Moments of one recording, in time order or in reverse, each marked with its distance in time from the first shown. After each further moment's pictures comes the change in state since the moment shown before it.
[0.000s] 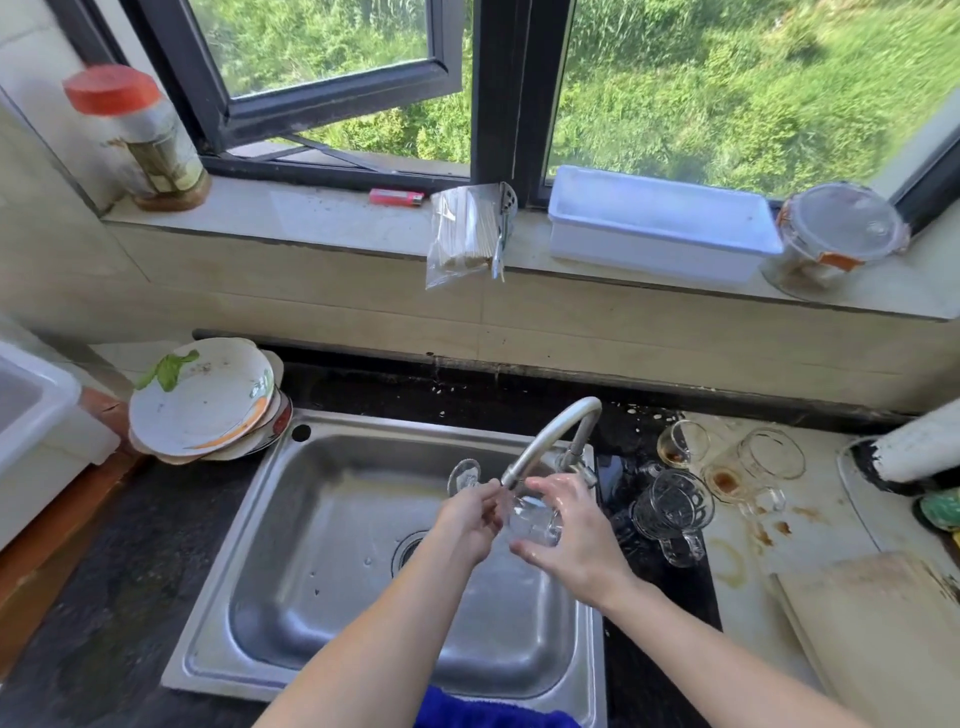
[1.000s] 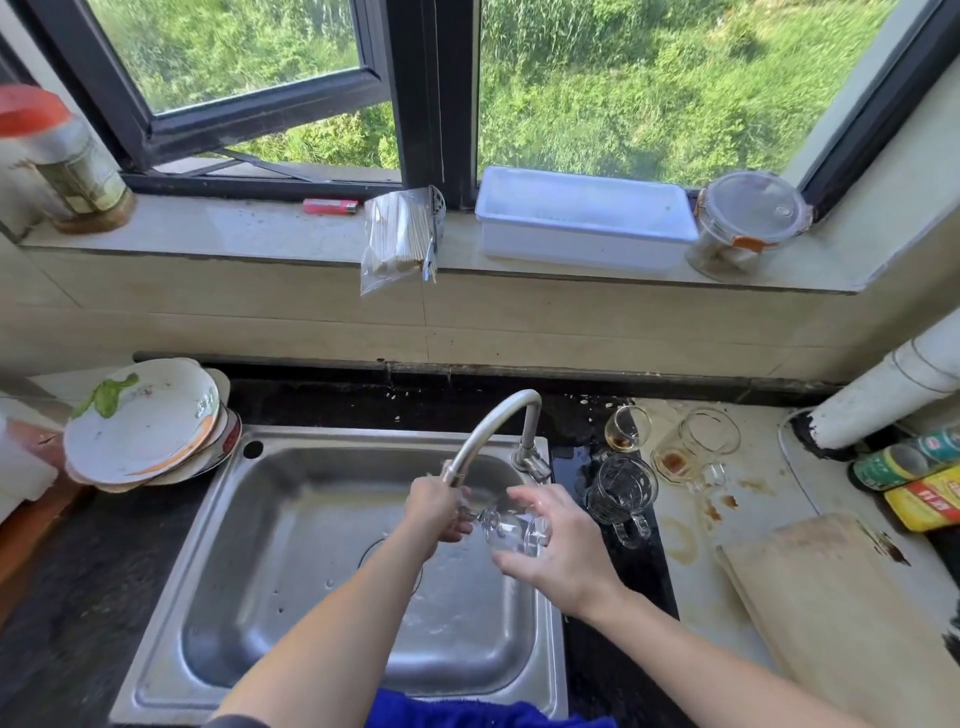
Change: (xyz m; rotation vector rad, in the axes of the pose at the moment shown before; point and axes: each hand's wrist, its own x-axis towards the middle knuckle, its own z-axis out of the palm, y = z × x) left_hand 0.000 -0.005 0.016 0.679 0.097 0.225; right_hand -0.038 0.002 -0.034 0.056 0.082 0.010
